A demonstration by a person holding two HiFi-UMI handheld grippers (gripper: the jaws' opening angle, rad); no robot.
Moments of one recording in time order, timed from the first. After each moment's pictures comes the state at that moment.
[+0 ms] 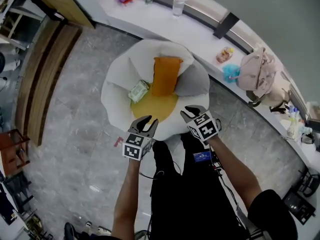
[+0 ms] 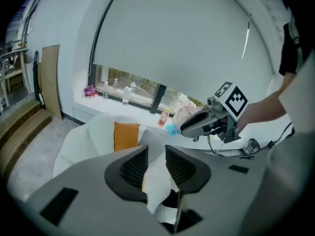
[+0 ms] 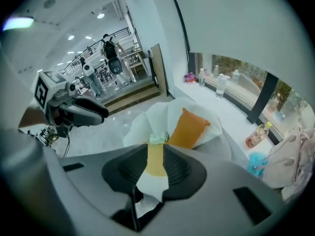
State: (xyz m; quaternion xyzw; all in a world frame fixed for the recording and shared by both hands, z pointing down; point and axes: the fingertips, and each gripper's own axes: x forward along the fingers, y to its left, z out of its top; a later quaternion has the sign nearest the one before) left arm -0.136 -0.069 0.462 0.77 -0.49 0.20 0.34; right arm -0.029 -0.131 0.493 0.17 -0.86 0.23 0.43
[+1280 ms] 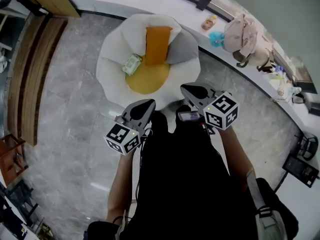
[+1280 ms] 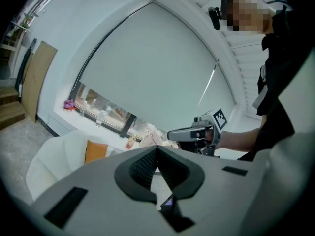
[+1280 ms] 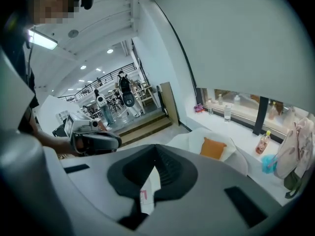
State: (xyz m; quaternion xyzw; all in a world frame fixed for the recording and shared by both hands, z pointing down) left arm -0.149 0.075 0.285 0.86 -0.41 0.00 0.29; right arm -0.068 0.017 0.283 0.20 -0.92 0.23 0.24
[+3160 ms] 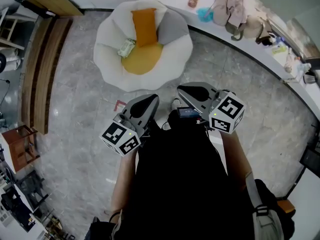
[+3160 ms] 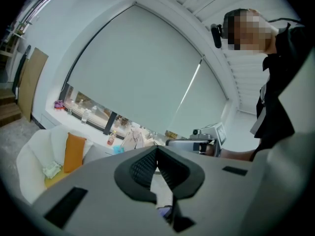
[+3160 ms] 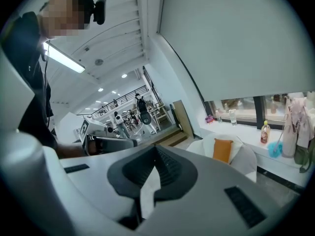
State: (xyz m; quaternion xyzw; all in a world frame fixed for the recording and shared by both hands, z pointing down) left arm 0.054 0.232 0.223 0.87 -0.40 0.00 0.27; right arm 0.112 0.204 0.226 0.14 -0.96 0.23 0.09
